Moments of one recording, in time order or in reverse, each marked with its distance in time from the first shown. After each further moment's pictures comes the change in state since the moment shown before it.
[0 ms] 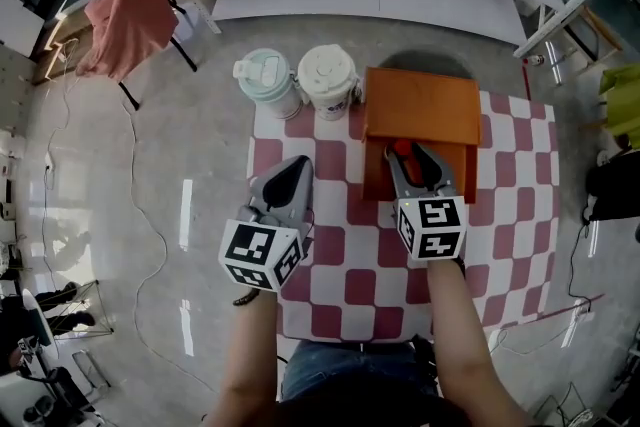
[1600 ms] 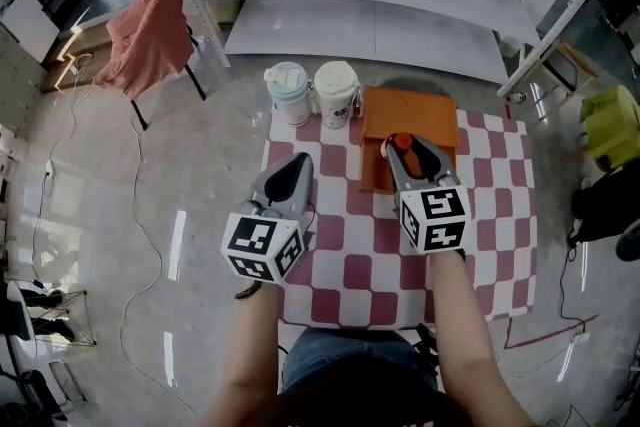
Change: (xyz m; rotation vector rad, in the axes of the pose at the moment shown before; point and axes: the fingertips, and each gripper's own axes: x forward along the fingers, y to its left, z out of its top) left arm -0.078 -0.035 0.055 0.029 -0.177 0.009; right arm -0.087 0.038 0.084 -0.128 -0.165 0.034
